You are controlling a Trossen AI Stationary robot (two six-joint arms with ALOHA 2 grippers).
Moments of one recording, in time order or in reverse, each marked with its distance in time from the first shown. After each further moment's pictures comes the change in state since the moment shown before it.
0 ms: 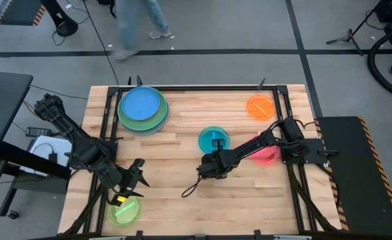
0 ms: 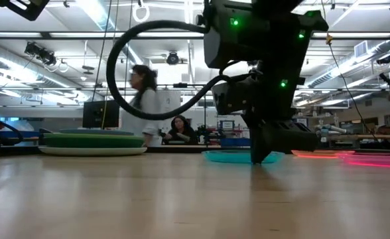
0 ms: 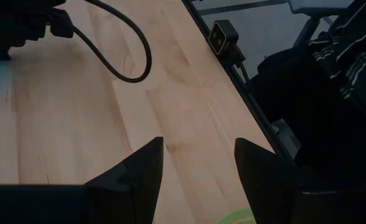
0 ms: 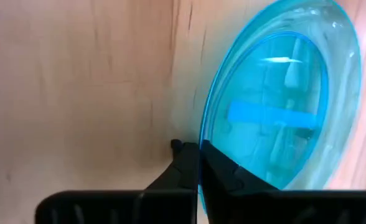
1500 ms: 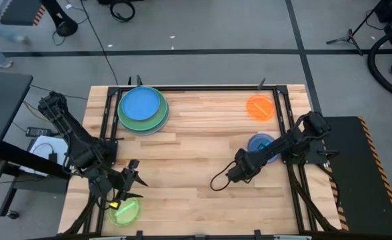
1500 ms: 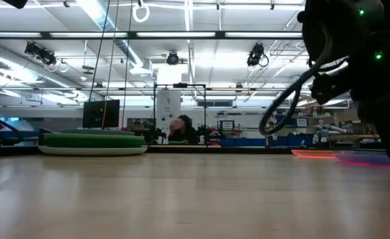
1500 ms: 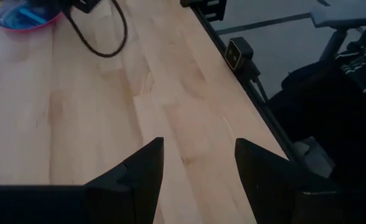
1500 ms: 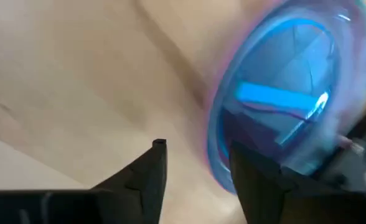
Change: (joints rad) left arm -0.145 0.003 0.000 0.013 -0.250 -0.043; right arm 0.137 -0.303 -0.330 -0.326 -0.376 0.918
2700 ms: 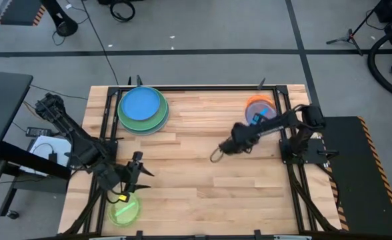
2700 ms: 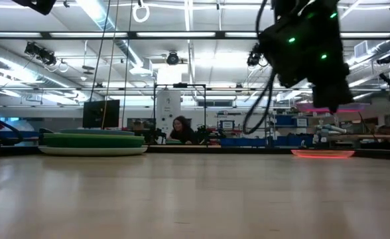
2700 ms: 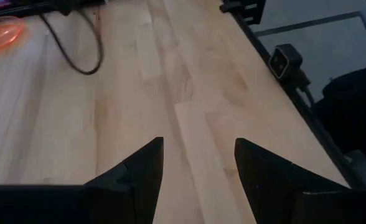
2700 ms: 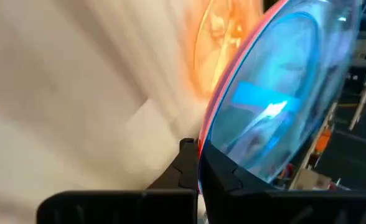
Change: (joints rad) left arm 0.114 0.000 0.000 0.003 -0.039 0.082; right arm -0.308 -0.003 0.143 -0.384 0.412 -0.277
